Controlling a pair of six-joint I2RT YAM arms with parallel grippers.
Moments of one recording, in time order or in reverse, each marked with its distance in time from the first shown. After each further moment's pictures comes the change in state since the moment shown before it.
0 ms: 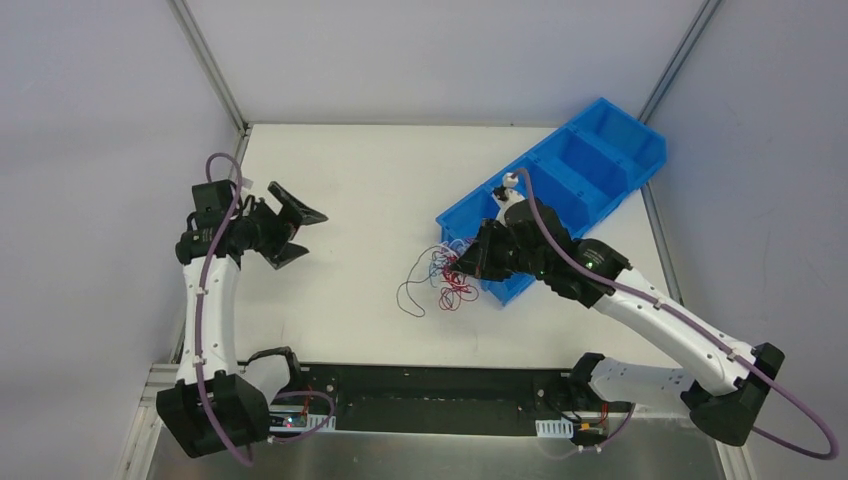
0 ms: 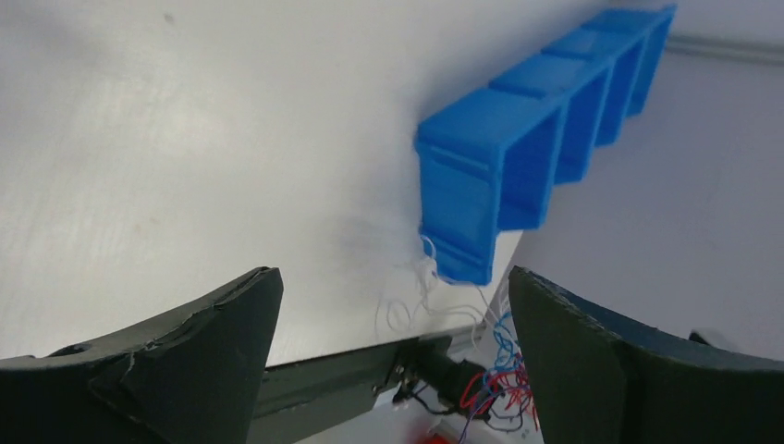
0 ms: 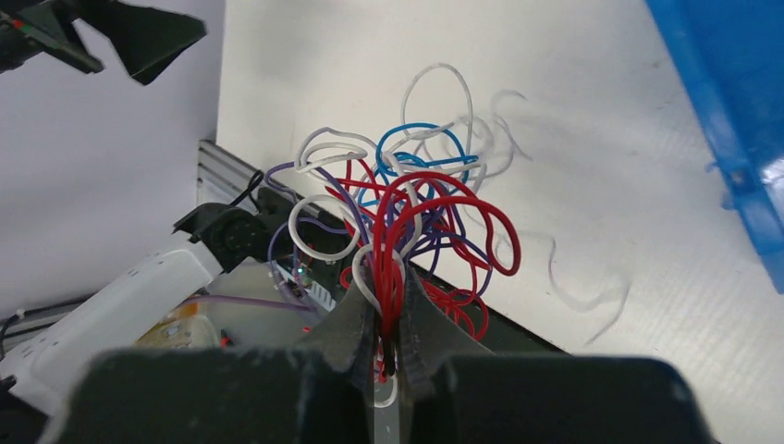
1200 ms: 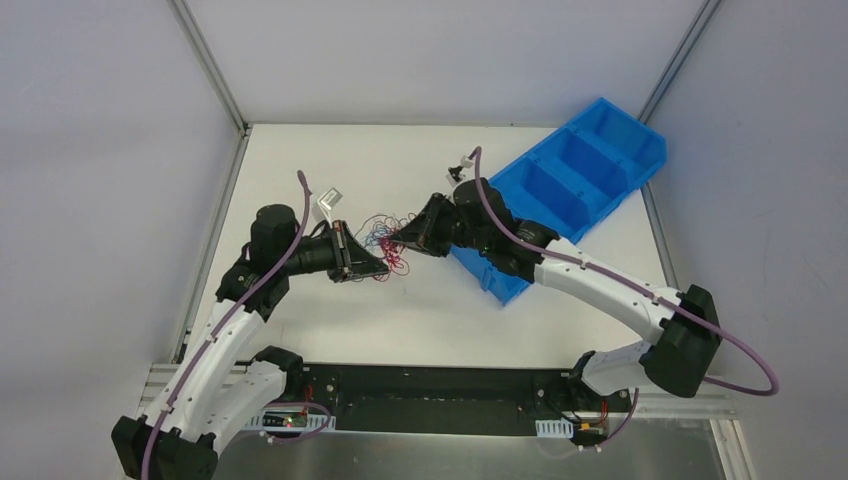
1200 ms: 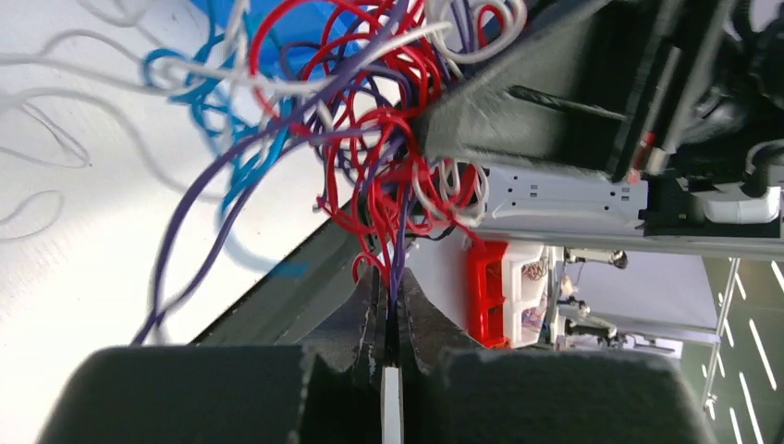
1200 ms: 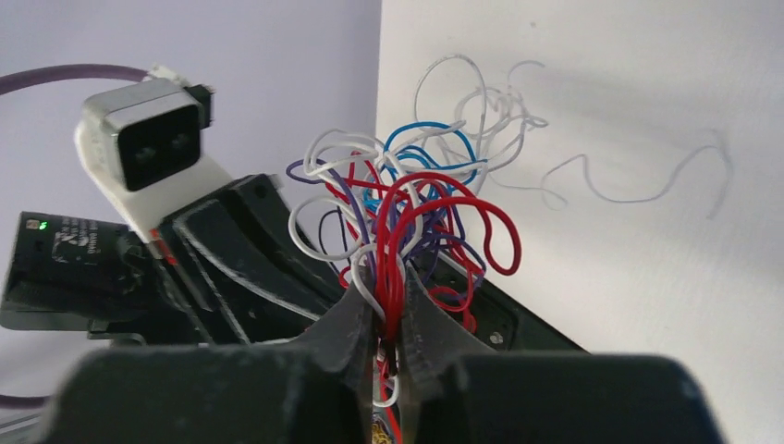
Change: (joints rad) left arm -0.600 -0.227 -0.262 0.476 0.236 -0.158; right arm 0.047 0.356 0.106 0.474 -0.090 0.333
